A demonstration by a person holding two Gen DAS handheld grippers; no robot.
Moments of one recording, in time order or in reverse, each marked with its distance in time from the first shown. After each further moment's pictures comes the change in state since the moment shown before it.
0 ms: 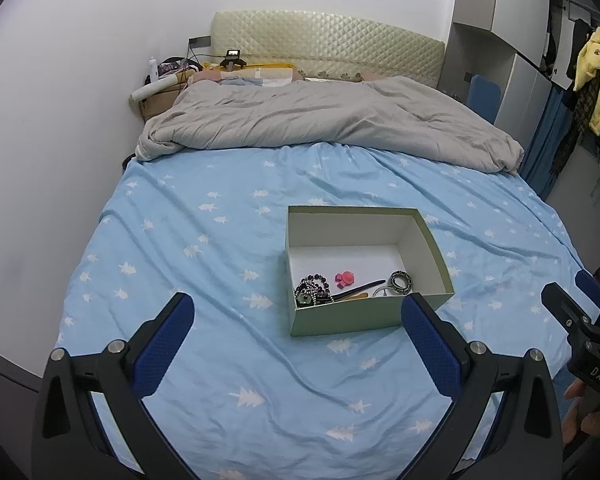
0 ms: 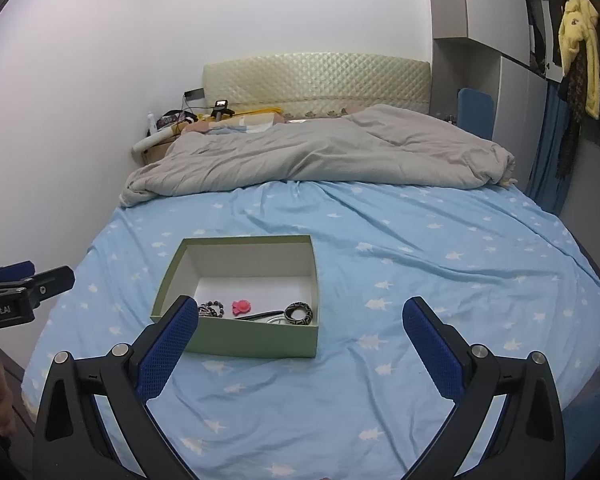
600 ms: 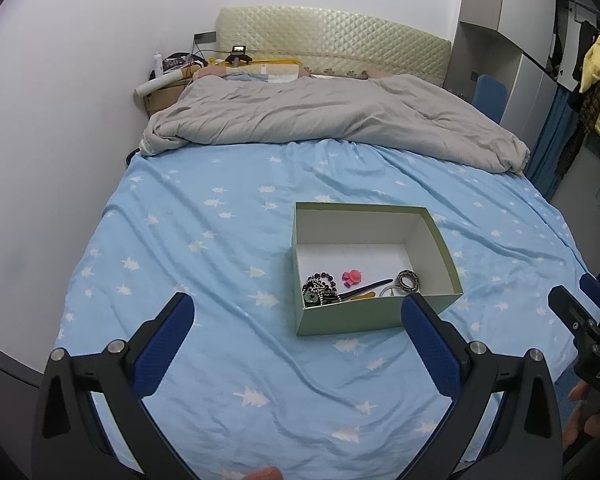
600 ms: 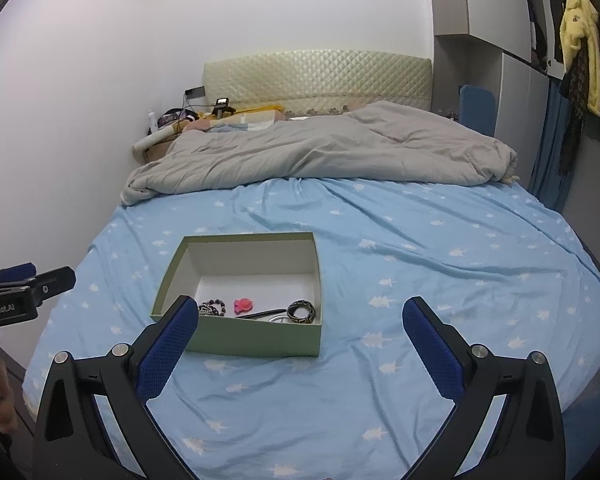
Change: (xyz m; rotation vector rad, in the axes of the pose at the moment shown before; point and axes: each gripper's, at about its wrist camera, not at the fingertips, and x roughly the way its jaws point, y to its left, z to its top) left arm 0.004 0.012 -0.001 -0.018 0.013 0.004; right arm 0.004 0.001 0.000 0.005 0.003 0.008
